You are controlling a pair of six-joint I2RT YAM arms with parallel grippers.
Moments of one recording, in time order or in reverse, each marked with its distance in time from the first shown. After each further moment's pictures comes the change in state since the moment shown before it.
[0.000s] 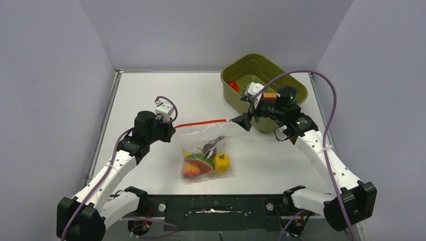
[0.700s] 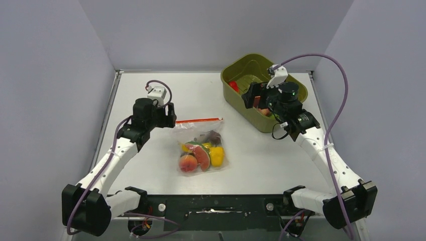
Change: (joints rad) left arm 0.087 0.171 0.158 0.037 -0.146 -0.108; right arm 0.000 0.002 0.066 0.032 0.644 0.669
